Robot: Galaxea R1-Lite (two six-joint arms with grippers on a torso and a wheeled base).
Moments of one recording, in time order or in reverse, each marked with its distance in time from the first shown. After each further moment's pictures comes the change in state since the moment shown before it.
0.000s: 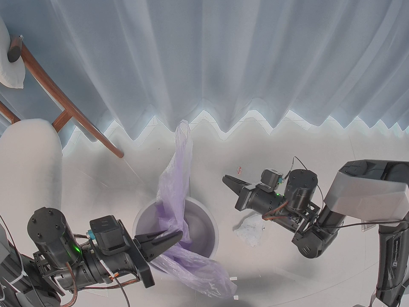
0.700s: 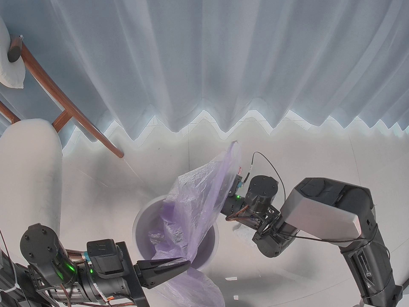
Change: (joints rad) left arm -0.106 -0.063 0.079 0.001 -0.056 -0.059; right arm 0.074 0.289 -0.442 -0.003 0.148 -0.110
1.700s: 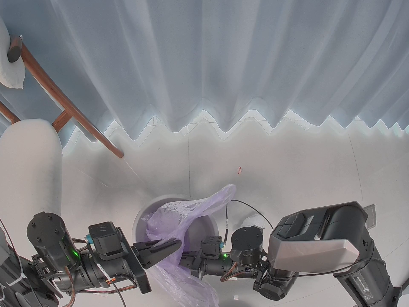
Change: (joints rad) left arm 0.108 0.056 -0.039 -0.001 0.016 0.005; right arm 0.209 -0.020 0.386 -0.057 0.103 -0.075
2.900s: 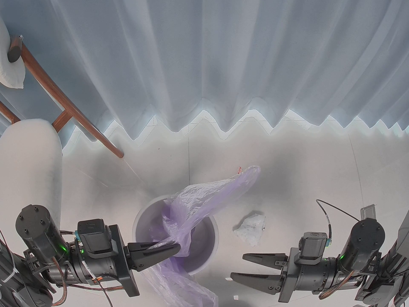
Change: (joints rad) left arm 0.067 -0.049 0.001 -0.010 -0.221 0.000; right arm 0.006 -0.737 0.753 0.001 -0.169 0.281
